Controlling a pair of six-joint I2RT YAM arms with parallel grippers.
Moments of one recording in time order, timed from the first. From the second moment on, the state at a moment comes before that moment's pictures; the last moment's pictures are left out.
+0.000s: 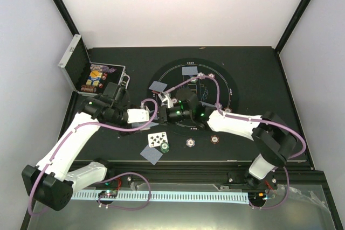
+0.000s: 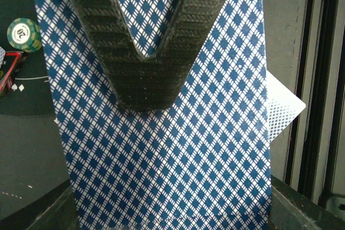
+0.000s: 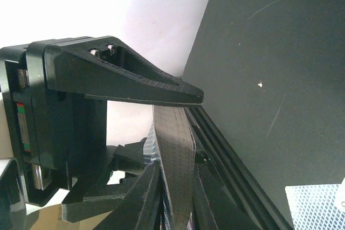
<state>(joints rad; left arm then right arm) -0.36 1.06 1.01 -1.14 0.37 0.99 0.91 1.63 0.95 0.31 -0.66 1.04</state>
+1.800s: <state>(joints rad) -0.36 1.03 0.99 -1.16 0.33 0.99 0.54 2.54 2.10 -0.38 -0.62 0.73</state>
